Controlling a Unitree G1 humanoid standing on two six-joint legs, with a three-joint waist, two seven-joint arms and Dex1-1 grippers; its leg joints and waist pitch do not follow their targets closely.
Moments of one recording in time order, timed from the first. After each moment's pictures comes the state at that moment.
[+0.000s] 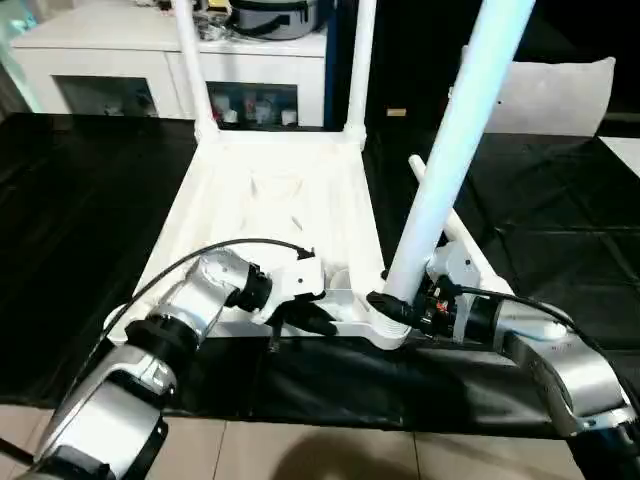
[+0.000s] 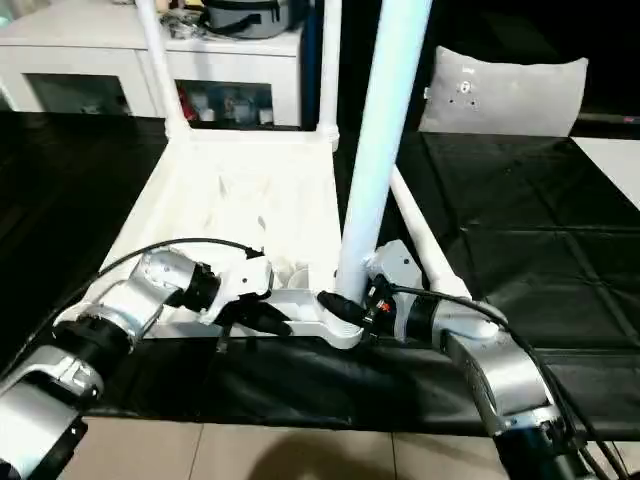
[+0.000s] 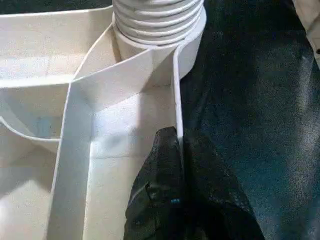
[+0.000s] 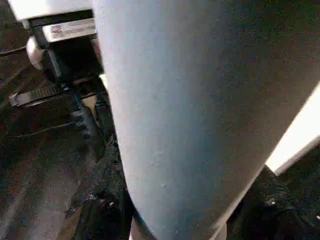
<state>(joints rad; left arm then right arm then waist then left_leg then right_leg) -0.74 0.34 -0.45 0.79 0.05 -0.07 -1.31 -0.24 -0.46 0.19 0.04 0.28 0.31 0.87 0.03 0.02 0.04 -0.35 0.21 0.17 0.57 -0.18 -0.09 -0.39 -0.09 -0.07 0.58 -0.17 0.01</state>
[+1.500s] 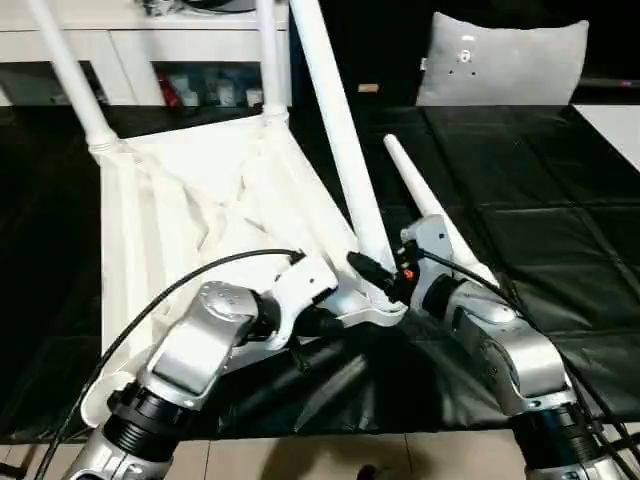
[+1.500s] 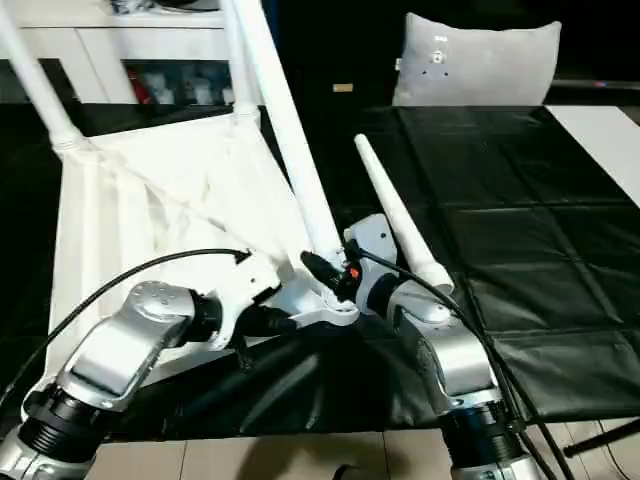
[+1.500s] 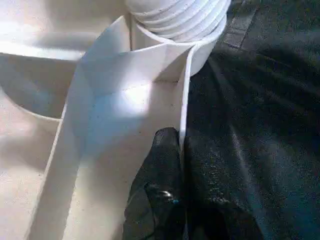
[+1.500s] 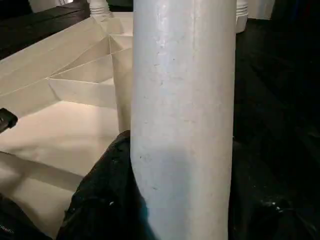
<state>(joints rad) -0.40 0.31 -0.37 -0.10 0.08 0.82 -0.91 -0.30 -0.22 0.14 0.07 0.22 0.41 0.53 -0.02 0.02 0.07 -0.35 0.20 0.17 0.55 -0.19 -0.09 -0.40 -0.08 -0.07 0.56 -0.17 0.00</state>
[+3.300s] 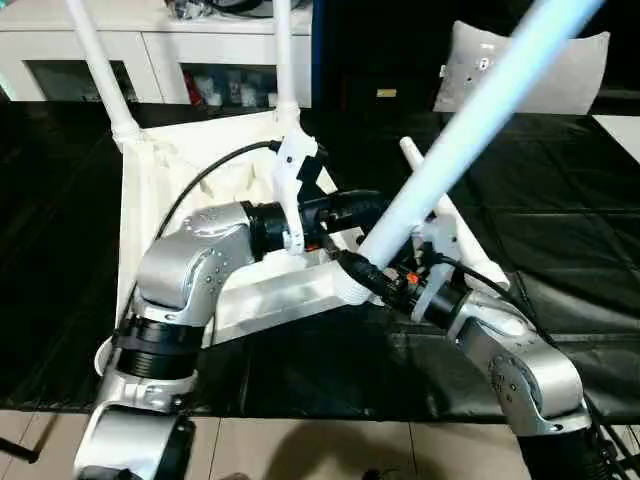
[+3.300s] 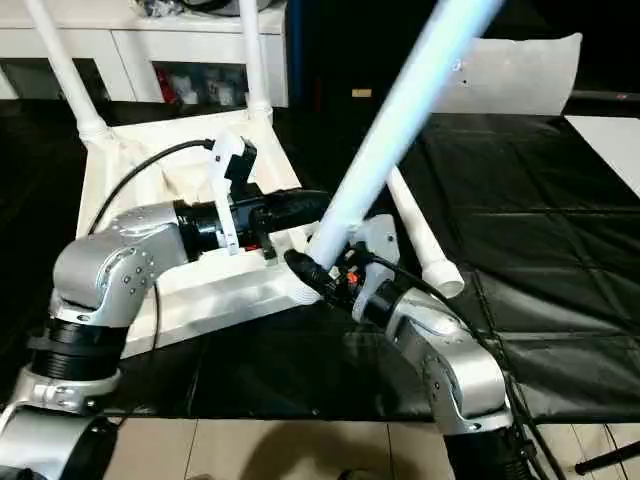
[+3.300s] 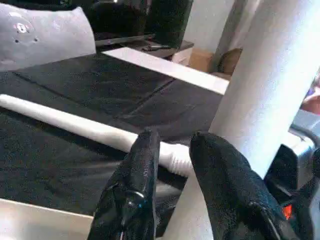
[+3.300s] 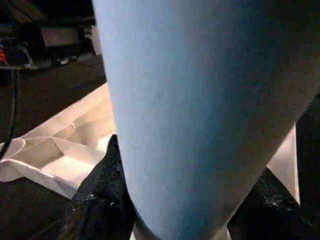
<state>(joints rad) -0.67 0.19 -0.07 0.02 -0.35 0.71 -0.85 -0.25 -0.23 0.12 -0.12 0.38 0.49 0.57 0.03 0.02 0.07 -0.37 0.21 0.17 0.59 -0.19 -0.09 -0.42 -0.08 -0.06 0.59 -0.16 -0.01</state>
